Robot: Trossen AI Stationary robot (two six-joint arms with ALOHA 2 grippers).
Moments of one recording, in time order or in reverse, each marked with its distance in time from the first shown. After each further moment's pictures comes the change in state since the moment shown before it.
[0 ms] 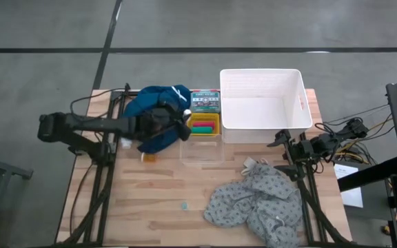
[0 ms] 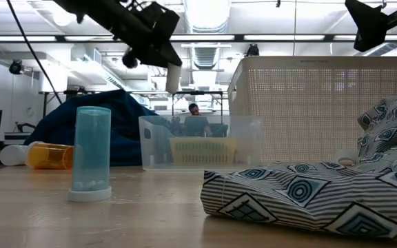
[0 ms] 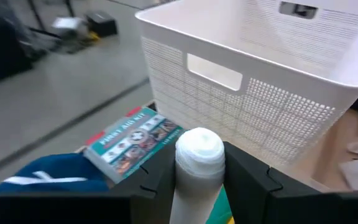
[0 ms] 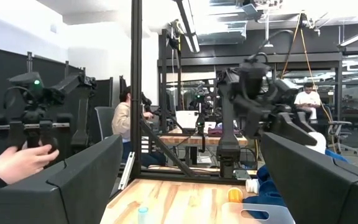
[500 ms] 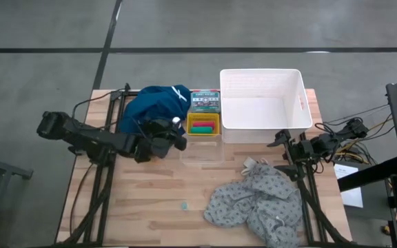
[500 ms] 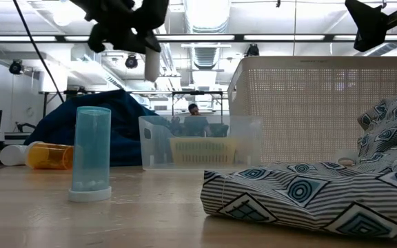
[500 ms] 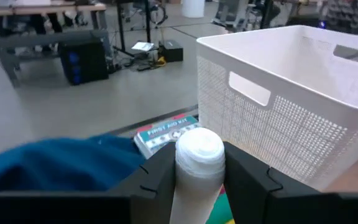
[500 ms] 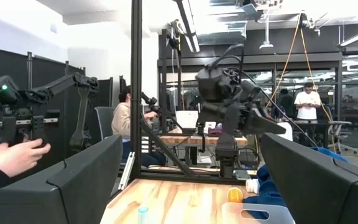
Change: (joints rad) left arm -0.315 0.000 0.000 -0.122 -0.616 -0.305; right arm 0.000 0.000 0.000 0.000 0.000 0.000
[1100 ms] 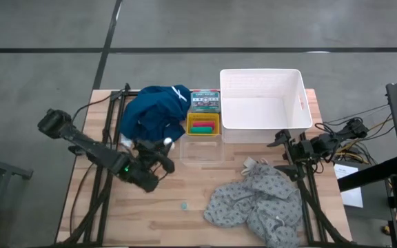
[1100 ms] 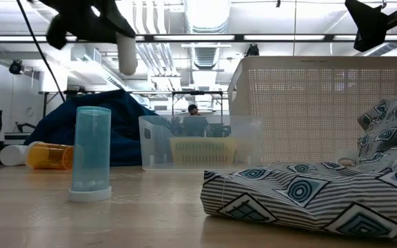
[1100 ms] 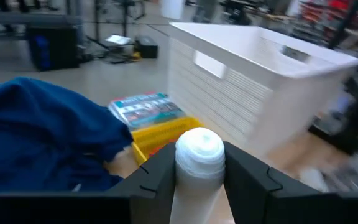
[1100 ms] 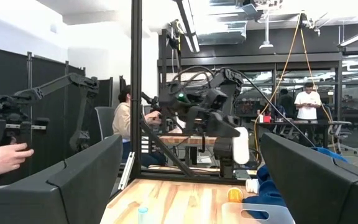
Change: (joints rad) left arm -0.311 -0.001 0.000 -0.362 -0.173 -0.557; right arm 0.000 0.000 0.000 0.000 0.000 0.000
